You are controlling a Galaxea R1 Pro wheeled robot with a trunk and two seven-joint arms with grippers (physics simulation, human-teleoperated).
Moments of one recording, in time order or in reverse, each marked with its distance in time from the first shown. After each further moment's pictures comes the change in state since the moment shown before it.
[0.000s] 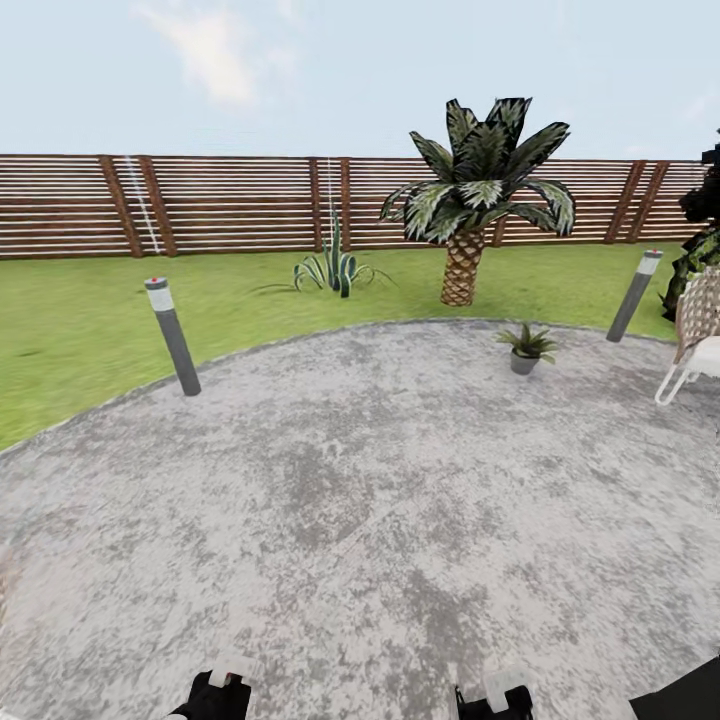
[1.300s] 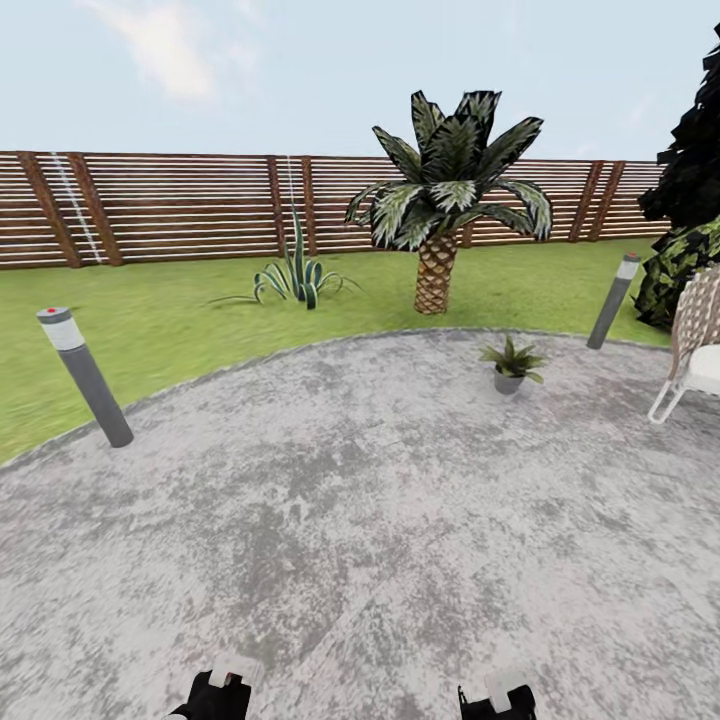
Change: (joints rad) left arm 0.000 0.000 0.000 0.000 0.000 0.000 0.000; right arm 0.000 -0.008 0.001 0.000 0.005 0.000 -0.002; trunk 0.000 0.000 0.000
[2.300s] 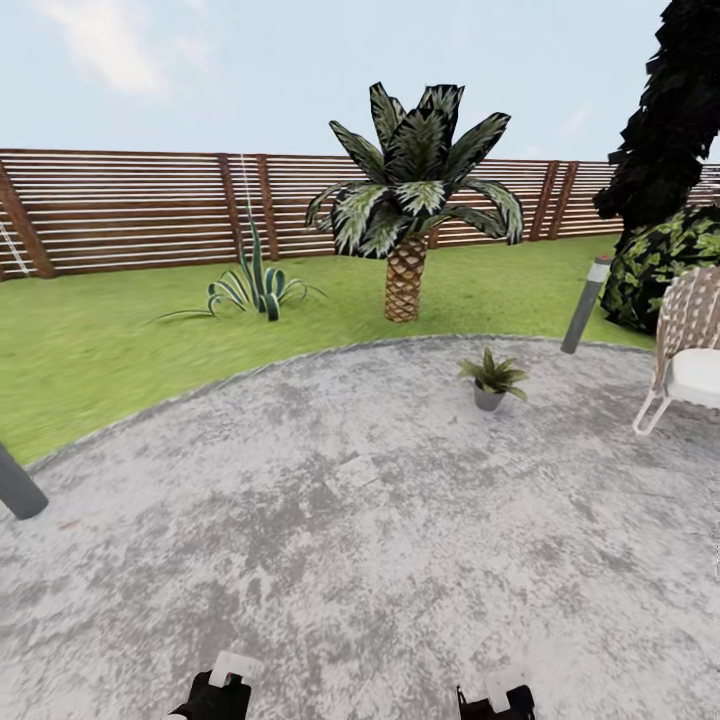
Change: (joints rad) left arm 0.000 0.000 0.000 0.000 0.001 0.000 0.000; right arm 0.000 0.003 0.002 0.000 -0.002 0.000 -0.002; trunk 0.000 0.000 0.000
